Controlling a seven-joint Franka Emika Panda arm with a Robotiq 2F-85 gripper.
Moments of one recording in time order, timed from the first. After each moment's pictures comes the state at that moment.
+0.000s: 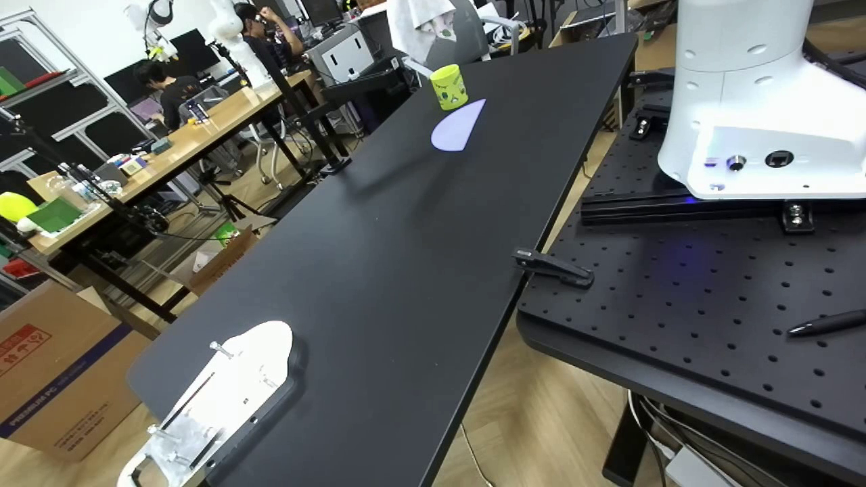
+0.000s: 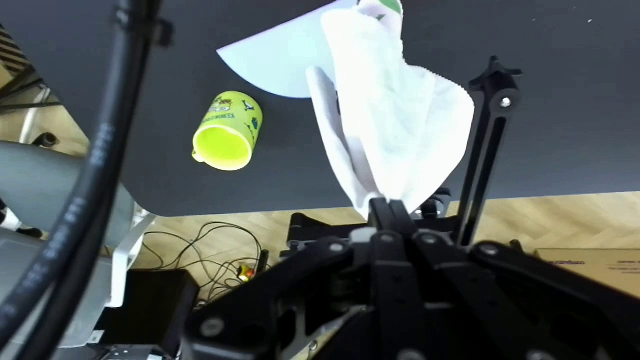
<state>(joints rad) -0.13 -0.52 -0.02 -2.51 -0.08 2.44 -0.03</state>
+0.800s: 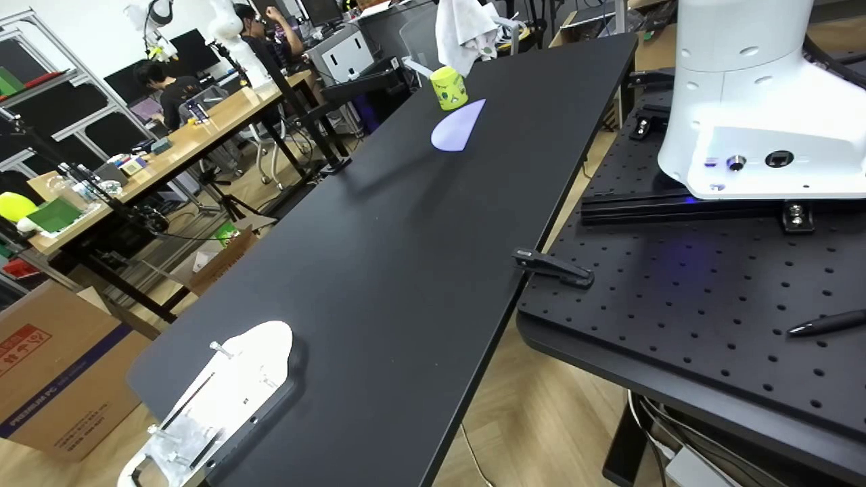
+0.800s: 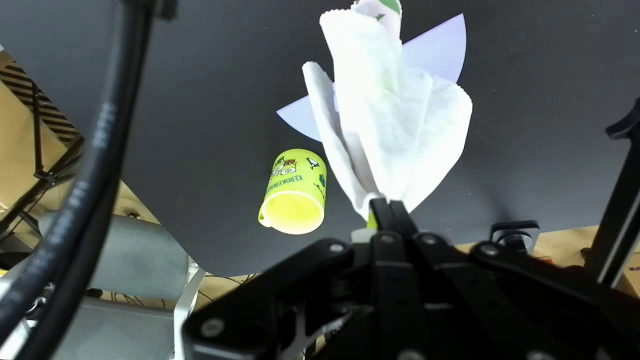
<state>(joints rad) -0.23 -0.44 -0.09 -2.62 -0.11 2.59 -0.03</state>
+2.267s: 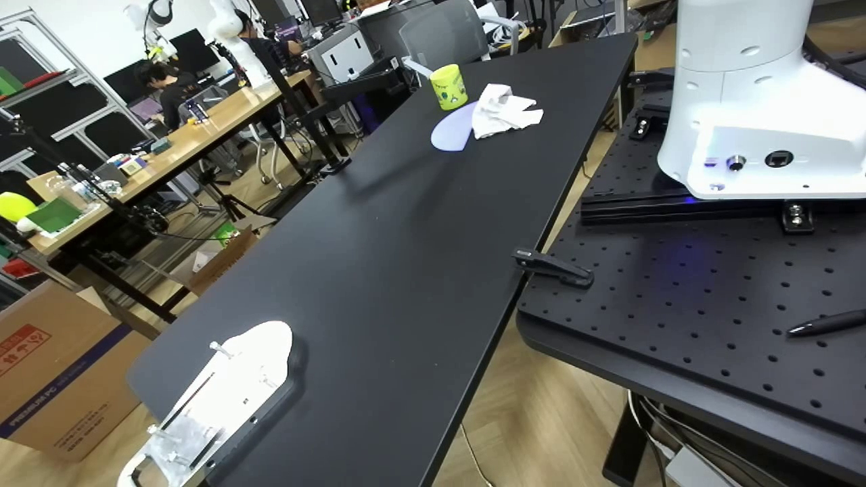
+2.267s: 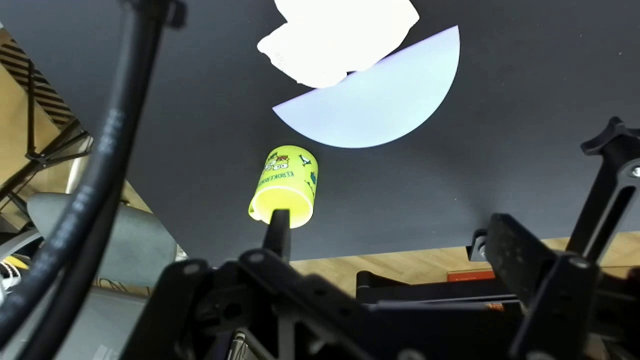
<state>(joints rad) -0.21 -0.49 -0.09 -2.63 -0.12 2.56 -0.07</state>
